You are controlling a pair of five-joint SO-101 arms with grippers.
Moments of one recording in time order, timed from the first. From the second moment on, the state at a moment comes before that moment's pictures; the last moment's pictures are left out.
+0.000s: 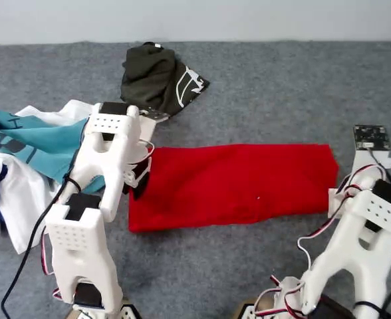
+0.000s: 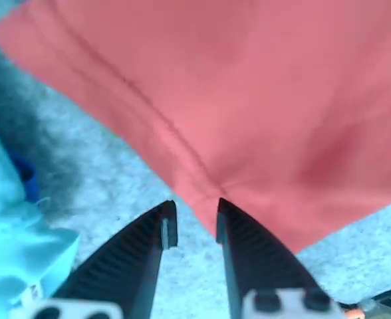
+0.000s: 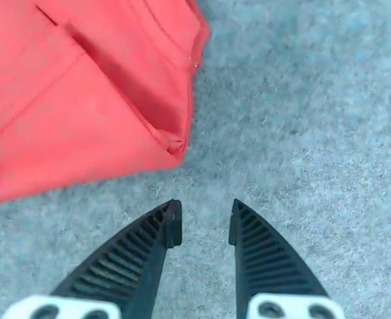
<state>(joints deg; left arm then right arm) 2.4 29.9 -8.0 98.4 -13.8 31.2 -25.8 40.4 64.0 28.0</state>
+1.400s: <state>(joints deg) 5.2 41.5 -14.4 97.2 -16.1 31.2 -25.8 40.4 66.5 28.4</state>
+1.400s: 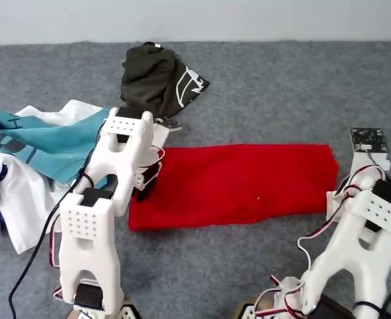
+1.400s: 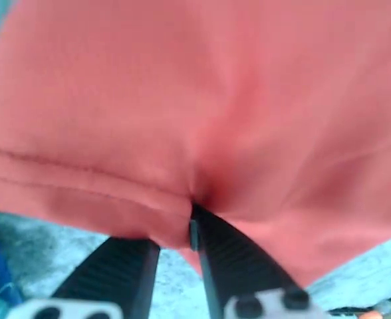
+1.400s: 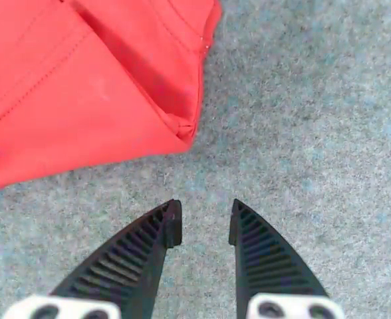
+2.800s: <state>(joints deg) -0.6 19.5 -13.1 99.1 -16.1 43.6 -25.8 40.4 68.9 31.4</state>
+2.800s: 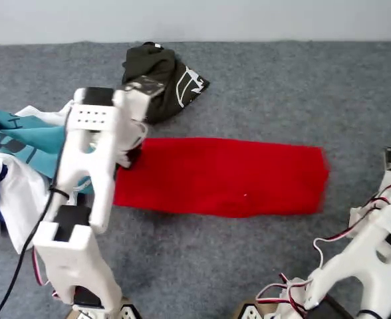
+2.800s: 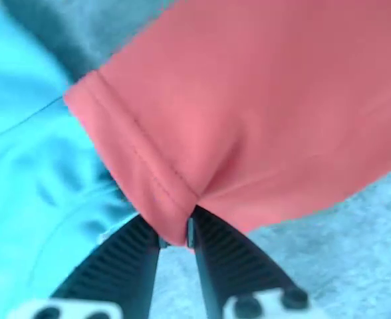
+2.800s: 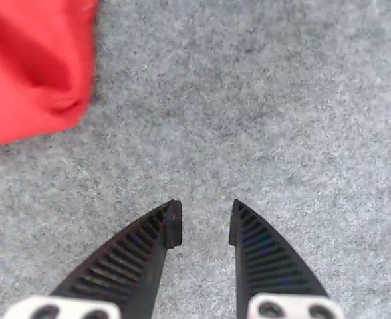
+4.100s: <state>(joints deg) 30.8 19.0 -30.9 99.4 -12.4 43.6 -25.8 40.4 68.9 31.4</state>
